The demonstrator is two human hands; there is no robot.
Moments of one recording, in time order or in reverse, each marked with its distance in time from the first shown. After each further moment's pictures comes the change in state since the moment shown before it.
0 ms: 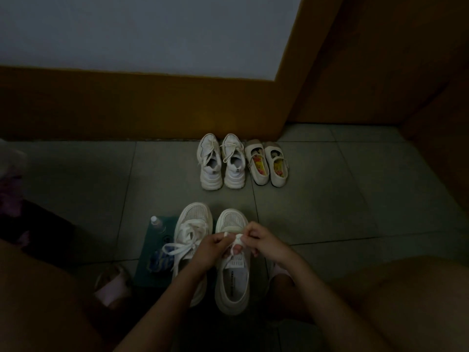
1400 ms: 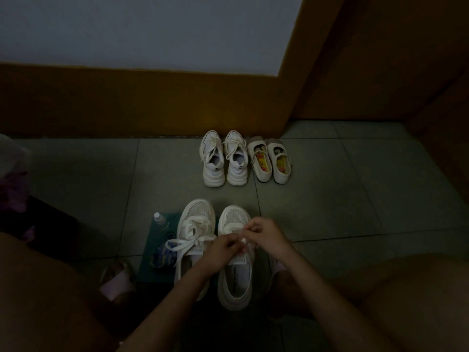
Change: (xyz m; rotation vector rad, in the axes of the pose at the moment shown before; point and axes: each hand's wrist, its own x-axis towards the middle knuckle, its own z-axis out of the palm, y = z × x) left_hand -0.004 0.001 0.011 0.269 -0.134 0.103; right_hand 0.005 0.001 0.004 0.026 0.160 -0.060
